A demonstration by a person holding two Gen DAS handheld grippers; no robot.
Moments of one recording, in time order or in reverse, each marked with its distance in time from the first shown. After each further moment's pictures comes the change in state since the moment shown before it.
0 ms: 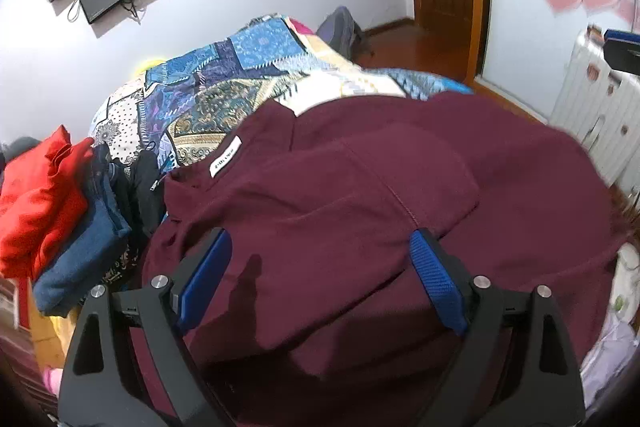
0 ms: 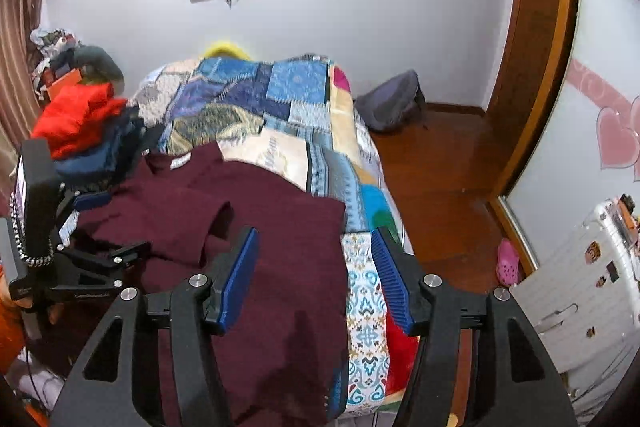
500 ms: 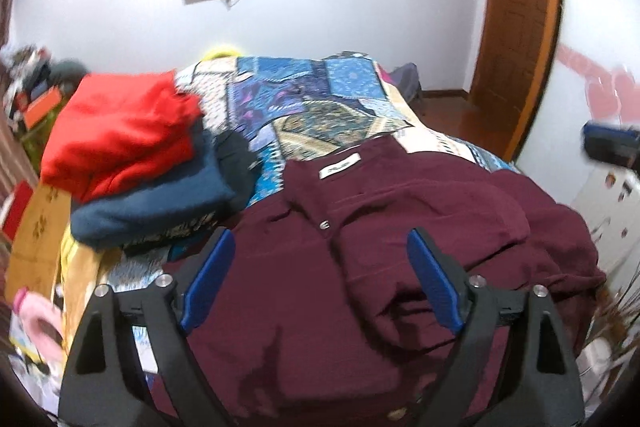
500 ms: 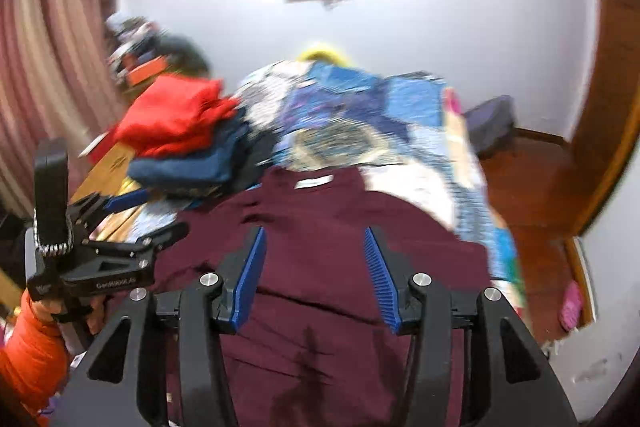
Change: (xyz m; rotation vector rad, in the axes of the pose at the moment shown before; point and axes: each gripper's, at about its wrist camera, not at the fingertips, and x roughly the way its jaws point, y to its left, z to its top) left arm -0.076 0.116 -0.048 -0.317 -0.156 0.046; right arm -0.011 0.104 0.031 -0.094 -0.042 0.254
